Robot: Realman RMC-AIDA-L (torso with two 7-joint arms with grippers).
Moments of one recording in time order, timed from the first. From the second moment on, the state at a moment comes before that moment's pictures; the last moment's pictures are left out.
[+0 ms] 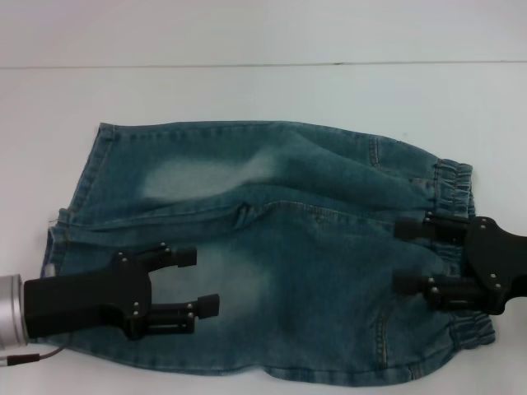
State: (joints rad) left arm -0.36 -2.13 0.67 0.68 2.02 1.75 -1.34; right arm 0.35 2.09 -0.68 -0.76 -1.90 -1.89 1.43
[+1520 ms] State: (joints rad) left arm -0.15 -2.06 0.38 0.89 2.18 1.74 -1.54; right arm 0.35 2.09 -0.68 -0.82 -1.94 -1.88 1.48
